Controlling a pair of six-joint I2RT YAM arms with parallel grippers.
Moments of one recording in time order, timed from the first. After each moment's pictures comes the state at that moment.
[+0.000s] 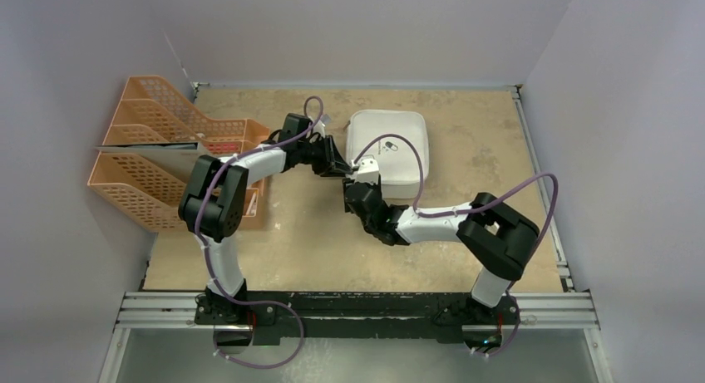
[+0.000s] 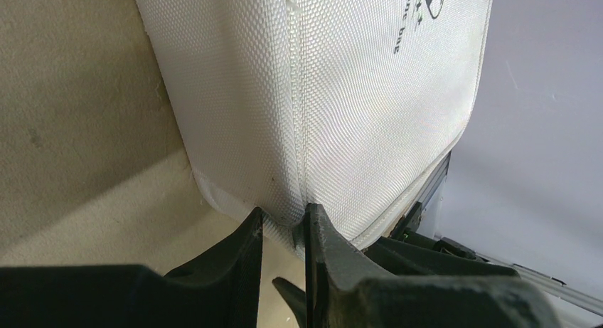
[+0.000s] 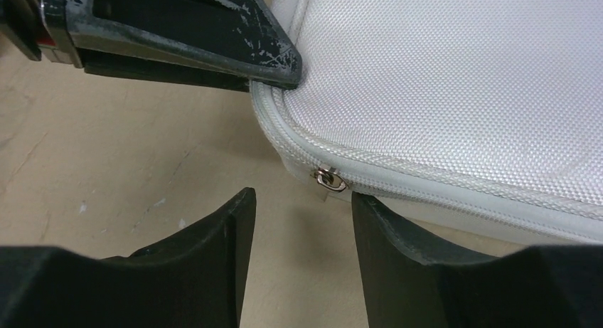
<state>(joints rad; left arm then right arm) -0.35 1.92 1.20 -0.10 0.66 -0.65 0.98 1.71 0.84 0.30 0.64 0.44</state>
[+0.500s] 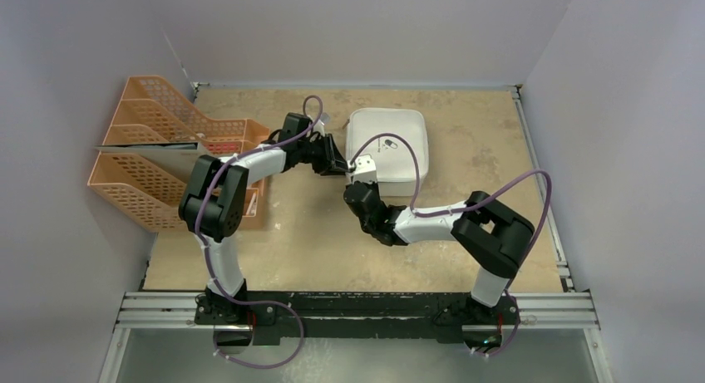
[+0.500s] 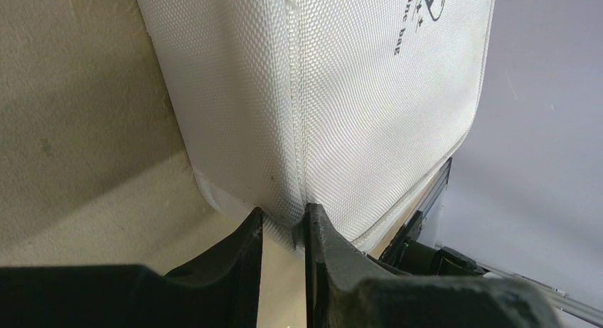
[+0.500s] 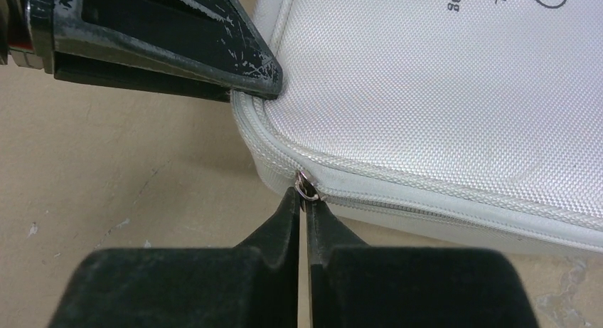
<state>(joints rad) -0.36 1.92 1.20 -0.08 0.64 -0.67 0.98 1.75 0.84 0.37 0.73 0.32</state>
